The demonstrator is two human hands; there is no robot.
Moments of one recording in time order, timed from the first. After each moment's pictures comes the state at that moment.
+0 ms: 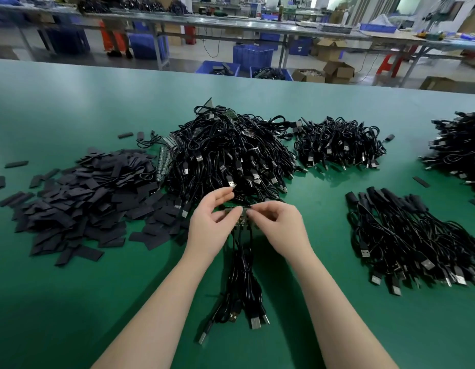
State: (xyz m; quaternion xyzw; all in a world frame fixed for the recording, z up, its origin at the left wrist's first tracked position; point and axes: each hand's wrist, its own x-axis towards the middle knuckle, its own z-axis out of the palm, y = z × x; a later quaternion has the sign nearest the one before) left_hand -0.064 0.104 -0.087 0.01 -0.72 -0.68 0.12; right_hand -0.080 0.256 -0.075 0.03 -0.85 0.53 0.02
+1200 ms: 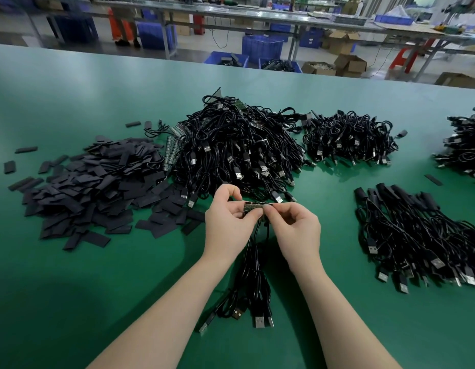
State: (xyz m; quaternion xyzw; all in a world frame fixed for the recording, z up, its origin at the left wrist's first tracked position) left_hand -0.053 0.127 -0.085 0.02 -0.75 -0.64 0.15; right_hand -0.061 0.255 -0.092 -0.02 -0.76 0.63 0.13
